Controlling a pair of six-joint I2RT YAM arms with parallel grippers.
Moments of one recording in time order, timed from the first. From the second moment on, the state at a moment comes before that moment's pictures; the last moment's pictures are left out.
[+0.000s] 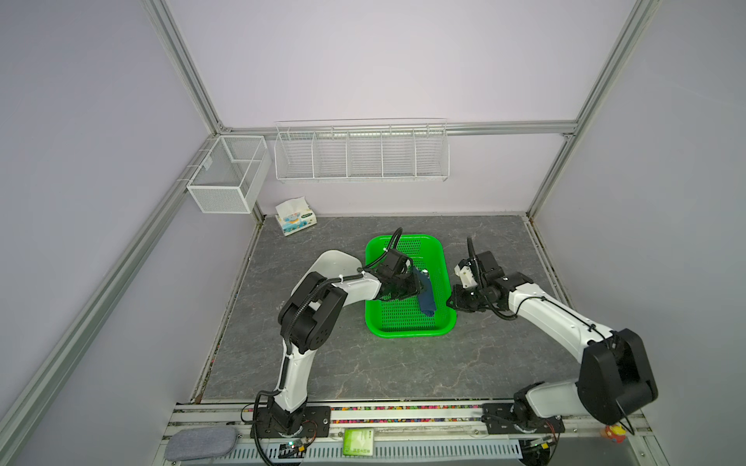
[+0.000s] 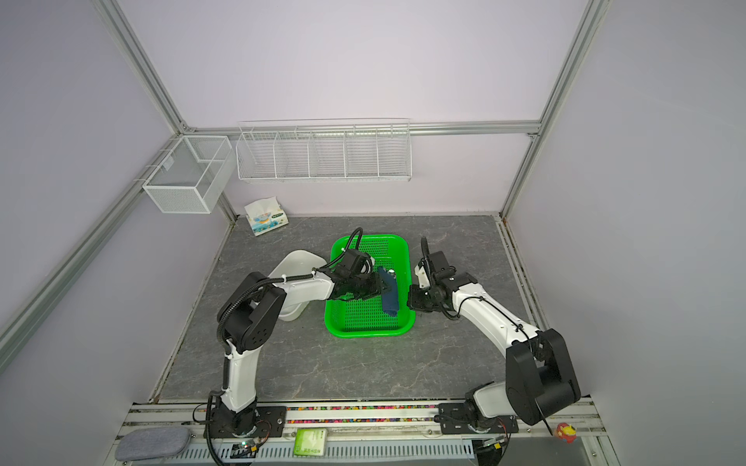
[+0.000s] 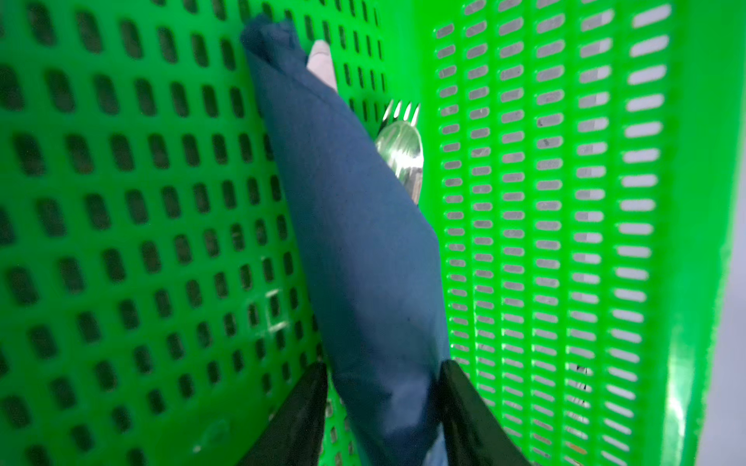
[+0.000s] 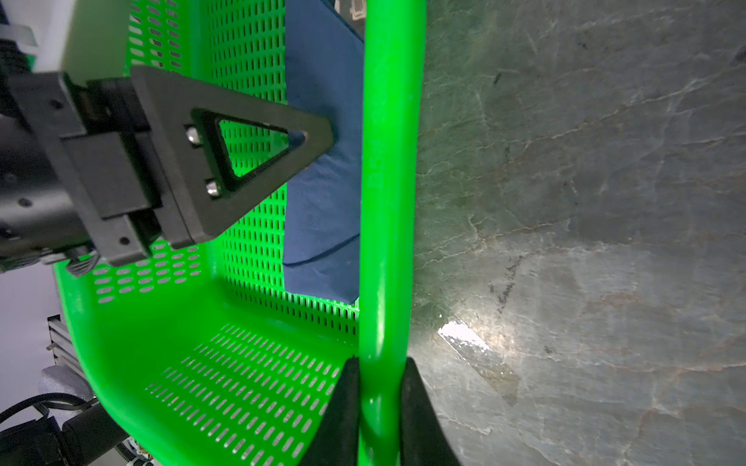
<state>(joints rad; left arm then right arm) -0.73 2.06 1.29 -0.07 0.38 -0.80 0.39 1.41 0.95 -0.66 -0.29 0.45</state>
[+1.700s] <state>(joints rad) -0.78 1.98 1.24 -0.15 0.46 -0.76 0.39 1.40 0.95 -0.67 -0.27 0.46</state>
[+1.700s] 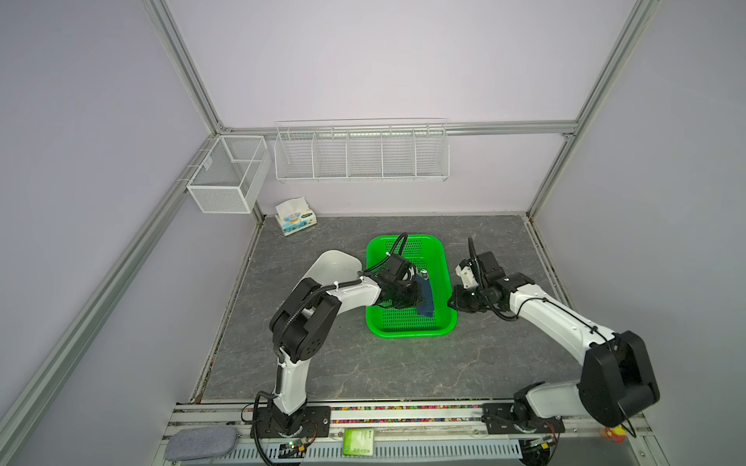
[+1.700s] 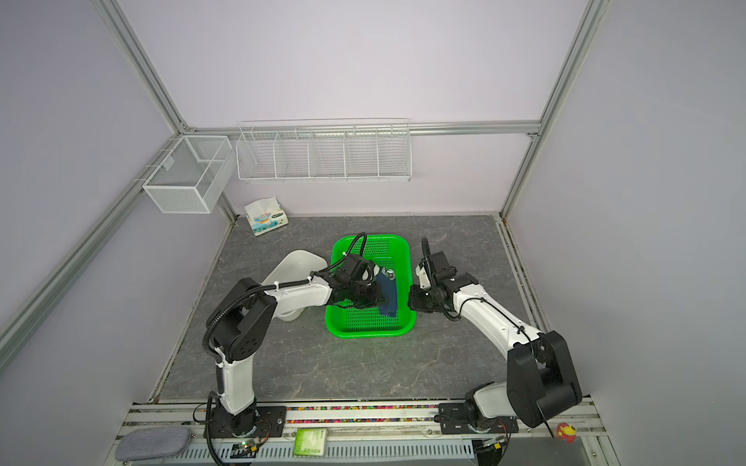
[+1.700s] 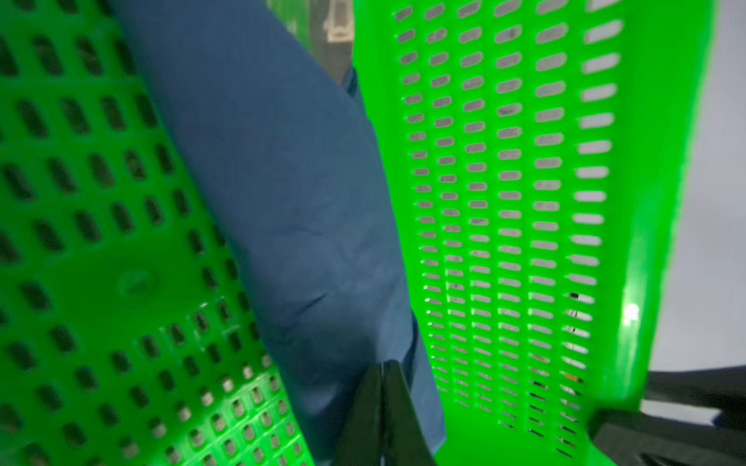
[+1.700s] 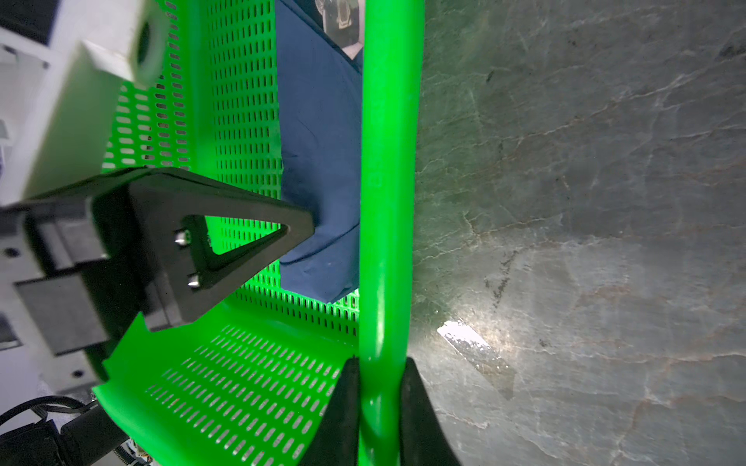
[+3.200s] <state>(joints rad) -0.61 1.33 0.99 -0.28 0.07 -0.67 0.30 1.55 1.10 -0.65 -0.17 0.41</state>
